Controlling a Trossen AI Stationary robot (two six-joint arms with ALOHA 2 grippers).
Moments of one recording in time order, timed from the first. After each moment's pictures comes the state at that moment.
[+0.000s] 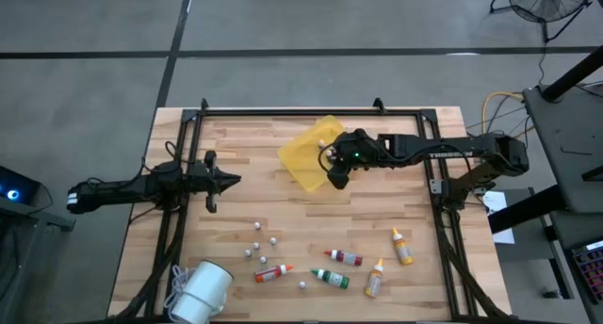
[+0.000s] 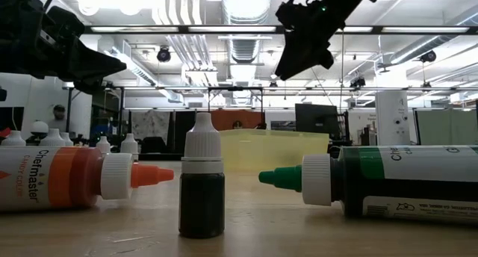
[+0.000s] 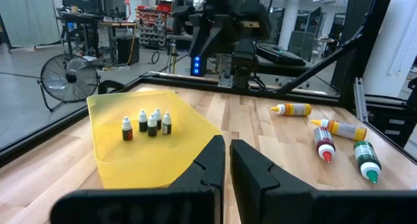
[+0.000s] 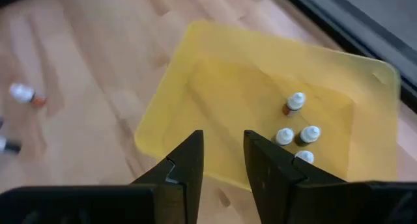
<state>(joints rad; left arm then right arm) 0.10 0.10 0.01 0.02 -0.02 -0.09 -0.12 1.45 1.11 -0.47 0.23 0.38</state>
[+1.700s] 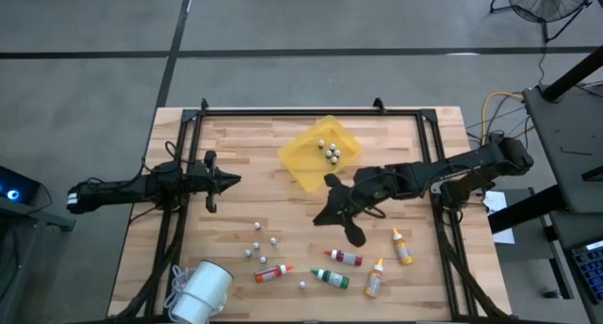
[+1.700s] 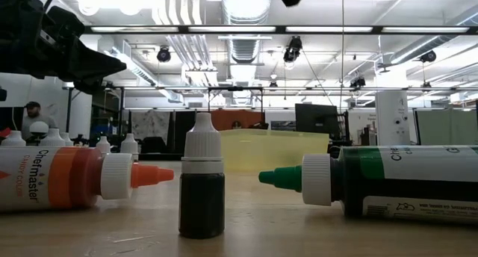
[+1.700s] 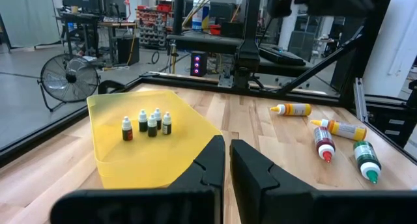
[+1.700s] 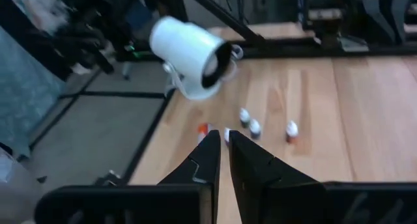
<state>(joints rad) 0.10 0.10 0.01 0.02 -0.02 -0.09 0.21 1.44 1.14 -0.09 -0.19 0.21</state>
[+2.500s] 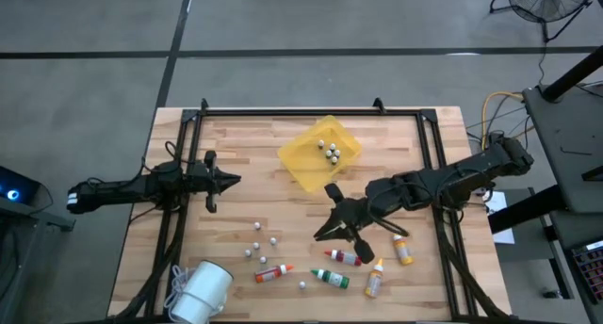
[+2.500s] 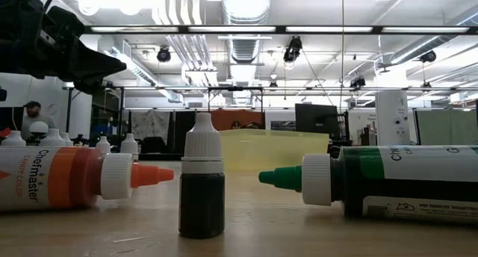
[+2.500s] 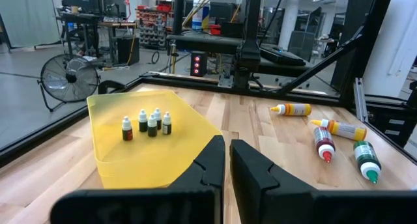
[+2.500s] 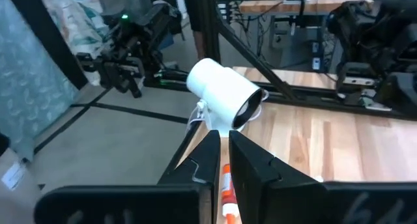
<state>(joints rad) 0.10 0.10 0.01 0.02 -0.02 -0.09 0.34 1.45 1.25 -0.08 -0.10 0.15</state>
